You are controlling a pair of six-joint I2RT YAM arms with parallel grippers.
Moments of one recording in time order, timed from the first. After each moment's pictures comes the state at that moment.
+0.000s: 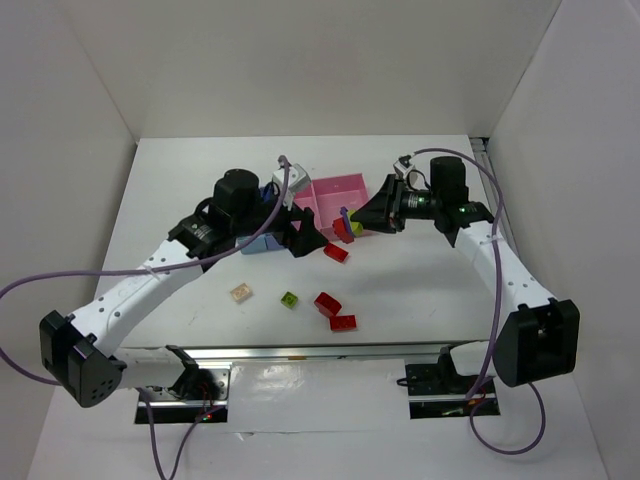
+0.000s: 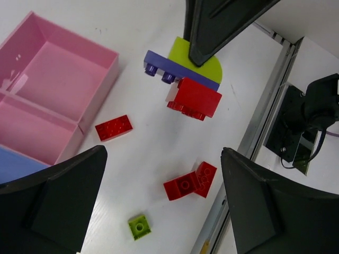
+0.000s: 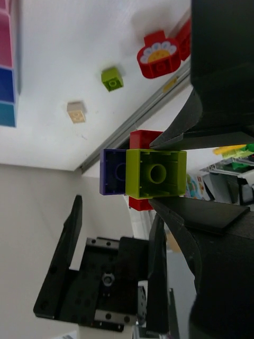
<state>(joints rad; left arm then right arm) -0.61 1.25 1.19 -0.33 0.44 -0.09 0.19 1.31 1.07 -0.32 -0.97 0.82</state>
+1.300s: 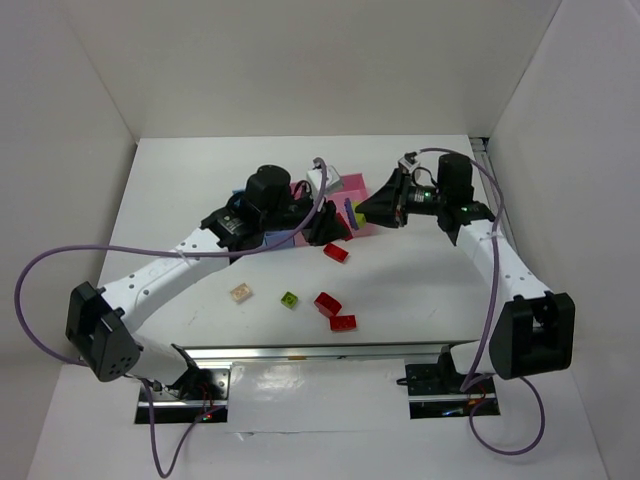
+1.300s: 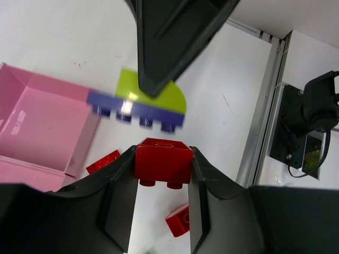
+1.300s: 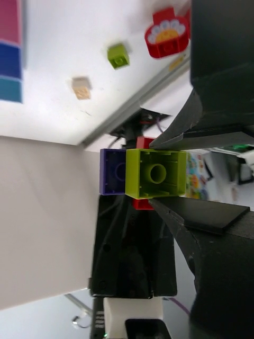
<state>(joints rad) -0.72 1.42 1.27 -0.20 0.45 0.00 0.15 1.34 1.04 -0.14 -1.10 0.99</state>
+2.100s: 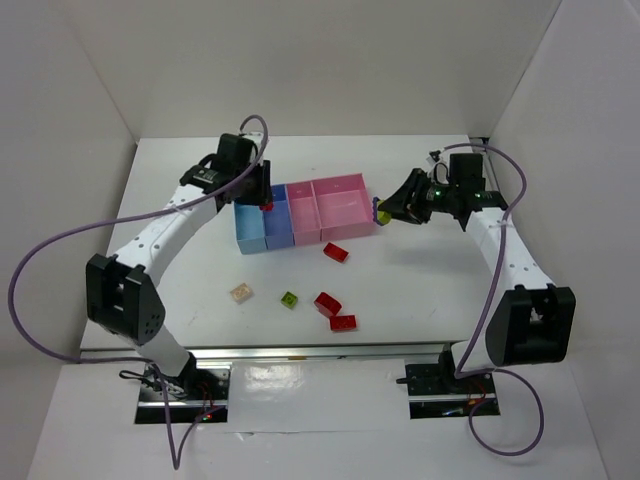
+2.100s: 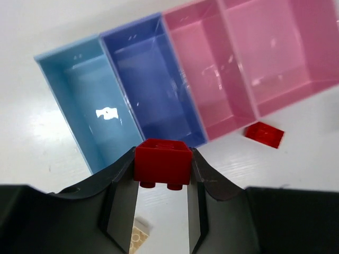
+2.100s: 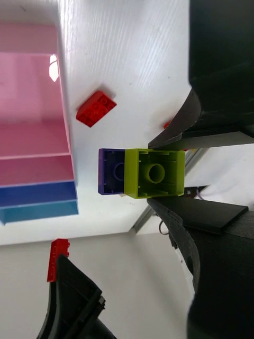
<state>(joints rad) -0.36 1.59 1.48 -0.62 0.03 -0.22 0.03 1.39 1.15 -0.49 -0.73 0.61</state>
